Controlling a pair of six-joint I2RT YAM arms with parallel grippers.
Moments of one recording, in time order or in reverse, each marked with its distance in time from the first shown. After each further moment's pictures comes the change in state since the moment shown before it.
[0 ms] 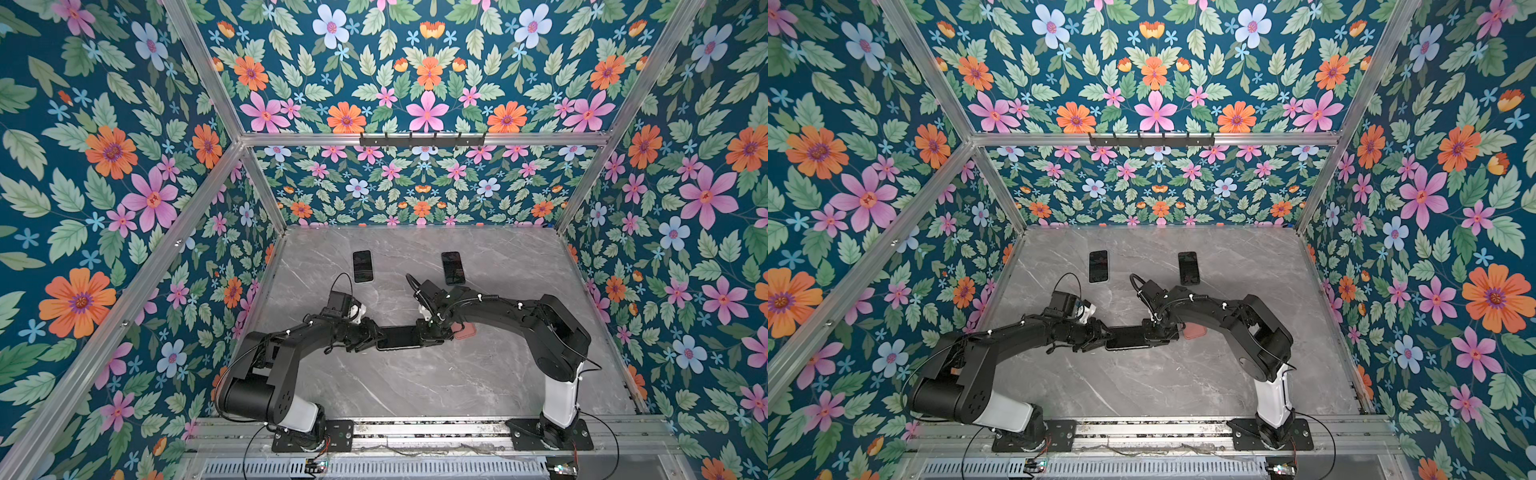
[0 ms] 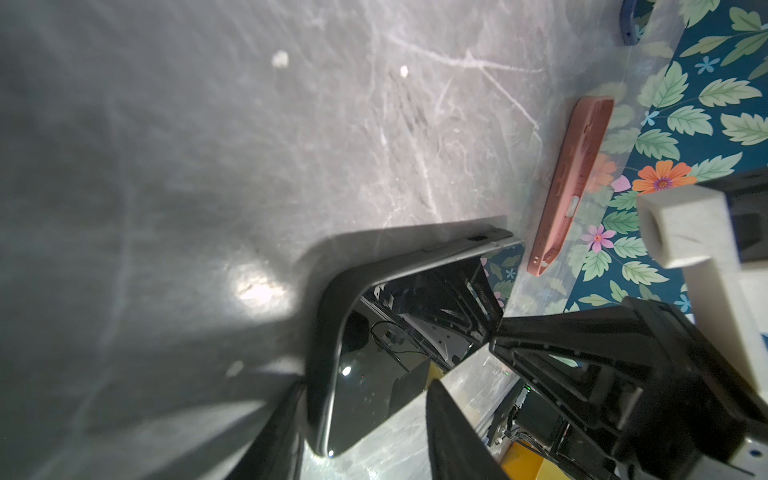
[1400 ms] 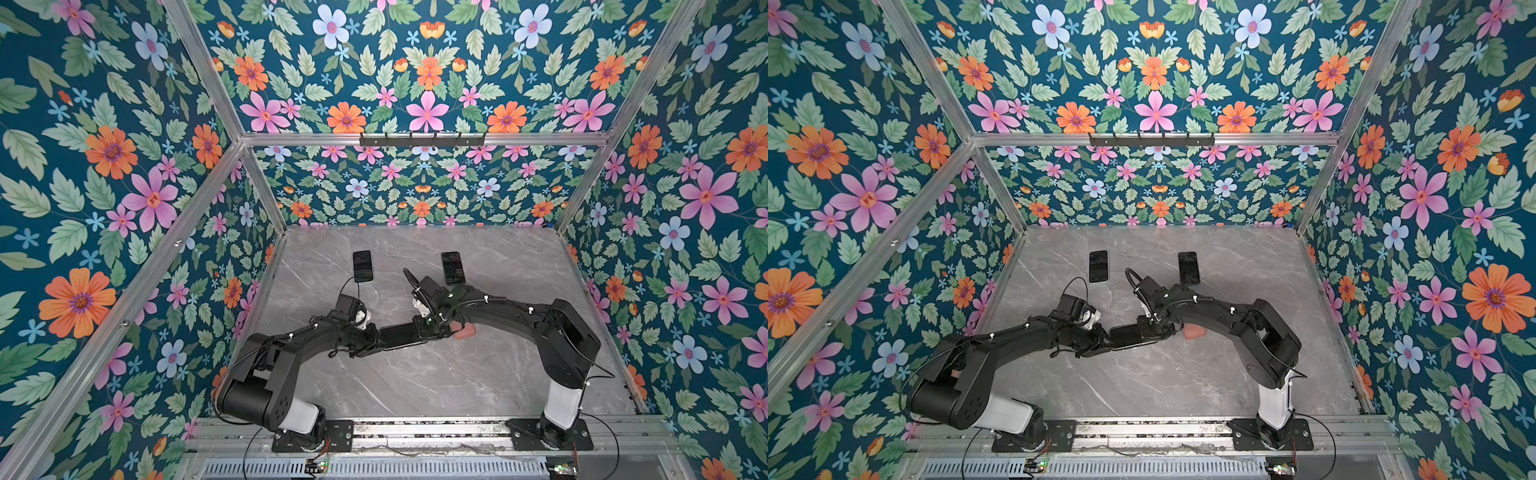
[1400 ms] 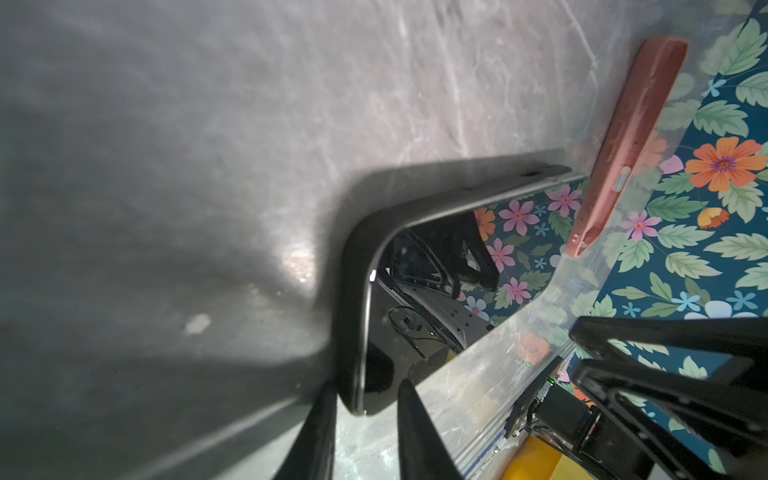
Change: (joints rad) left arm -0.076 -0.014 -0.002 -0.071 -0.070 -0.023; right arm 0.023 -0.069 0.019 0.006 0.041 -0.078
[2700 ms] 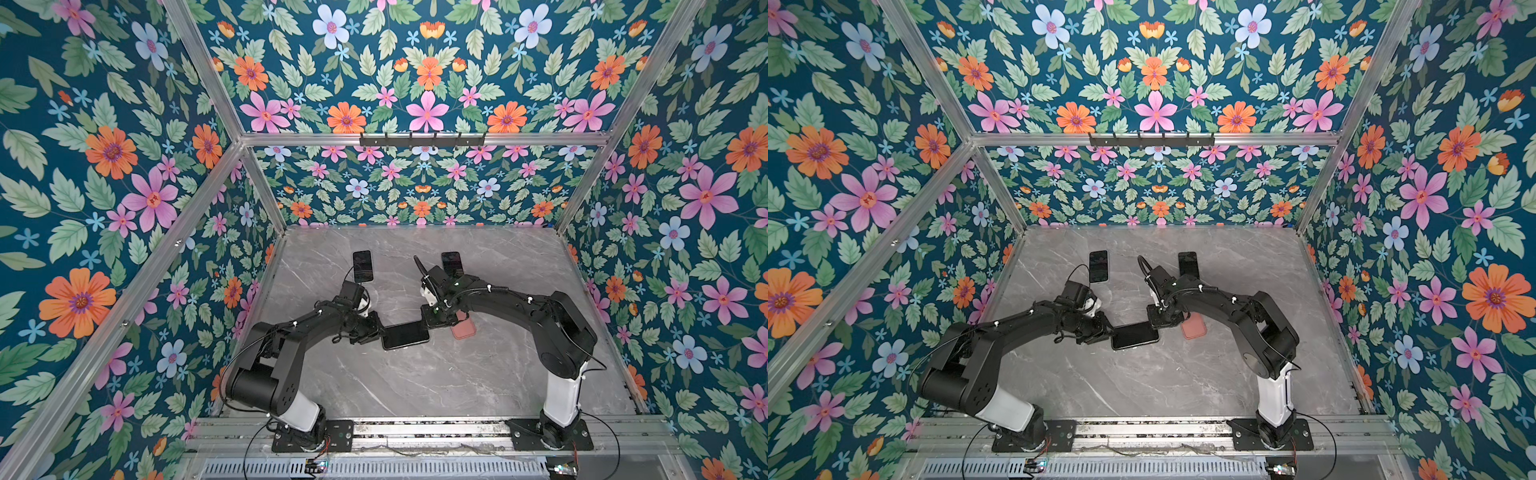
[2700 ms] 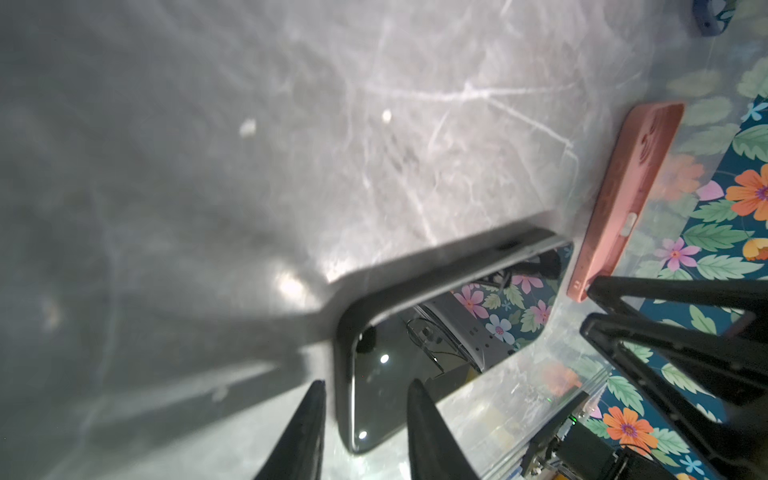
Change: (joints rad) left arm 0.001 0.094 0.180 -0.100 -0.090 0.038; right arm -0.119 0.050 0.032 0.010 0.041 -0.134
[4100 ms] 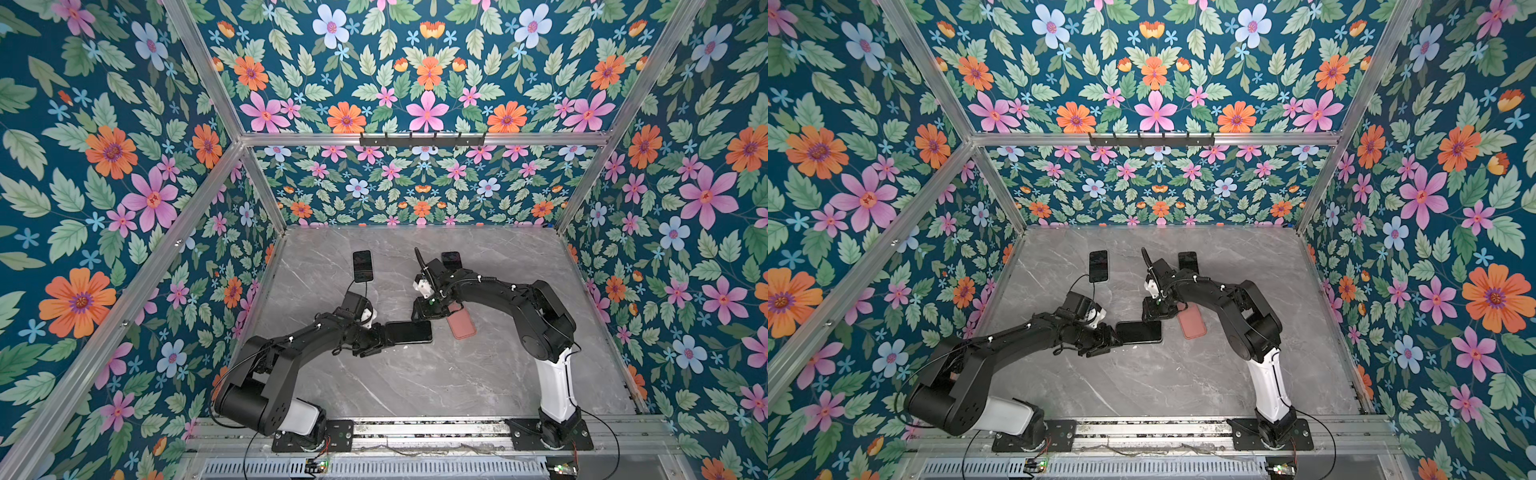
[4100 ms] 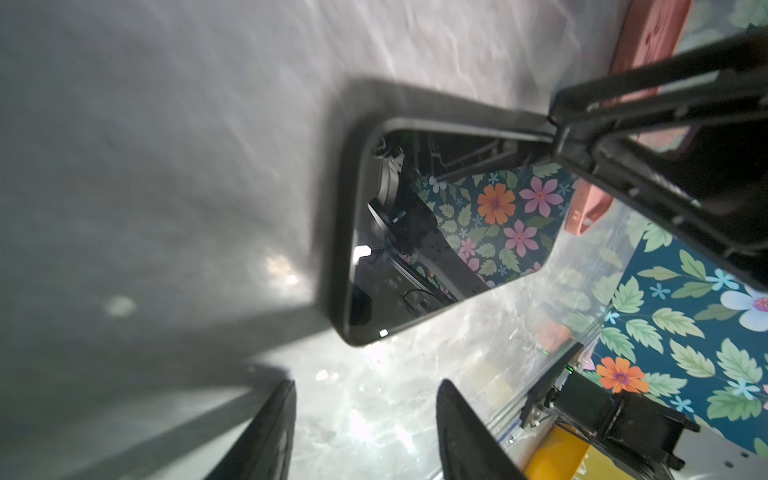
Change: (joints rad) left arm -0.090 -0.132 -0.148 0.039 0.057 -0.035; right arm -0.060 0.164 0.100 0.091 -0.180 -0.095
